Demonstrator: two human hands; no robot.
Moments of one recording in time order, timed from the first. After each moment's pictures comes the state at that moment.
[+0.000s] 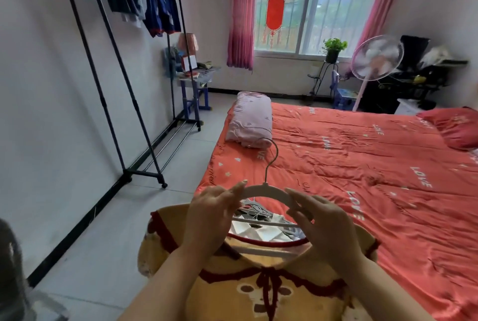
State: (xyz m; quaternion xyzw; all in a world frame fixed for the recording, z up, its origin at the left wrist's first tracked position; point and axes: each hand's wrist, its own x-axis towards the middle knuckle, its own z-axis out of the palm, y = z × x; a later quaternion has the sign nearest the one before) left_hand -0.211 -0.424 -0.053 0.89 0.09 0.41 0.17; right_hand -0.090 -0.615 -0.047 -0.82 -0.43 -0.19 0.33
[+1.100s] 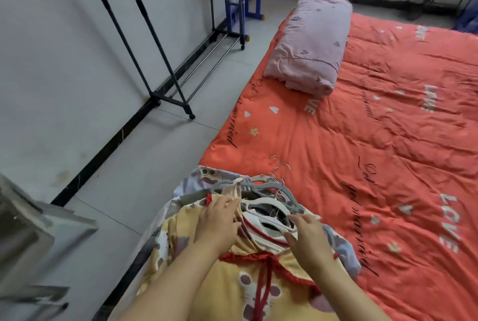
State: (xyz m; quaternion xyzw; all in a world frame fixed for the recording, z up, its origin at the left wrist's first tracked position) left_hand -0.010 -0.318 -0.268 0.89 0.39 -0.06 0.22; right_hand 0.131 -0.466 -0.294 -0.88 -0.36 0.25 0.15
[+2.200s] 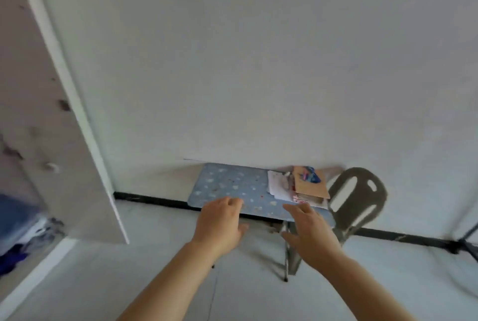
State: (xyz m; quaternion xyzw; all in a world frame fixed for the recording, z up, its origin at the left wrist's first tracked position) left_hand -0.780 -0.566 -0.030 0.58 0.81 0.10 -0.03; right_hand -0.611 -0.473 -0.017 -0.39 -0.90 0.15 0.07
